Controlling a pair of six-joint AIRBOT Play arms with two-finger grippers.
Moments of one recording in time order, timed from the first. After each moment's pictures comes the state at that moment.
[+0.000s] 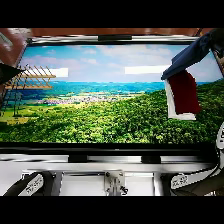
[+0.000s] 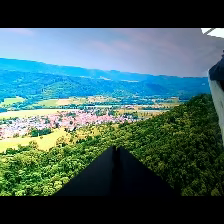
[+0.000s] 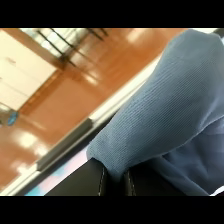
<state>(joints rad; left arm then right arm) 0.38 -1.00 1.39 0.73 -1.29 -1.24 -0.35 -1.72 1.85 2.25 -0.52 -1.53</state>
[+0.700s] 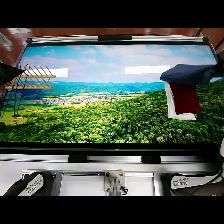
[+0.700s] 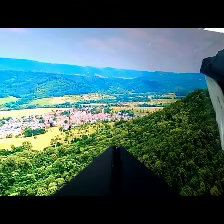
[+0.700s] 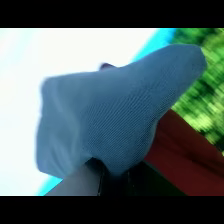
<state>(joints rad) 0.36 -1.00 1.39 0.73 -1.30 -1.24 -0.37 -1.61 1.84 1.55 -1.17 -0.87</state>
